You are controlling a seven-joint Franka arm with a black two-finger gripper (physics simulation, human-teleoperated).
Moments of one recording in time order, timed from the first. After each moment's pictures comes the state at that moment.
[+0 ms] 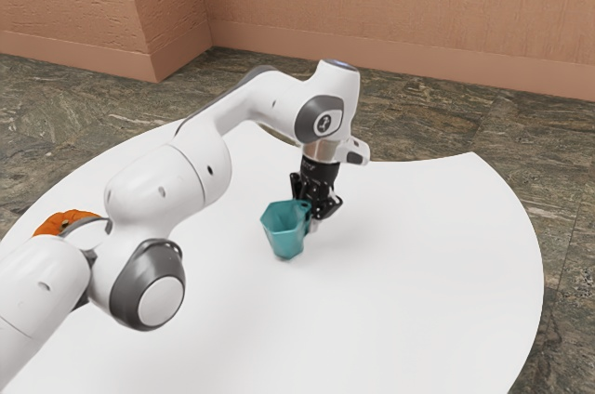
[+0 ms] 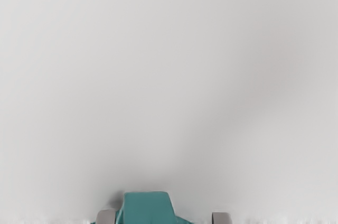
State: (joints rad) arm -0.21 1.25 -0.05 -0.39 0.14 1.34 0.16
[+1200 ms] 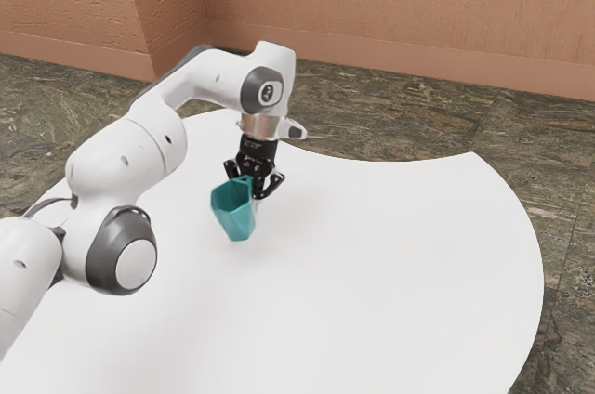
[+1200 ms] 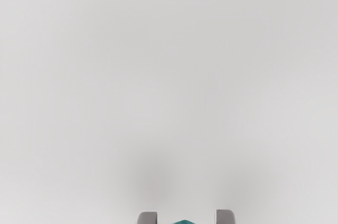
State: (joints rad) arm -0.02 1.18 -0.07 -0.45 0.16 1.21 -0.13
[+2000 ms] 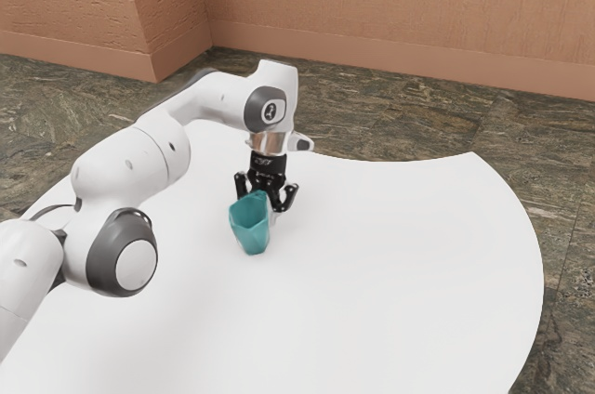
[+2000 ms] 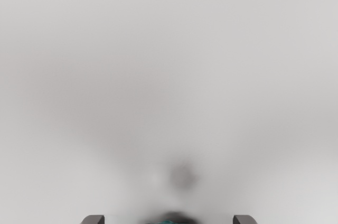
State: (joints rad) arm 0.00 1.22 -0.13 -0.51 0.14 1.35 -0.22
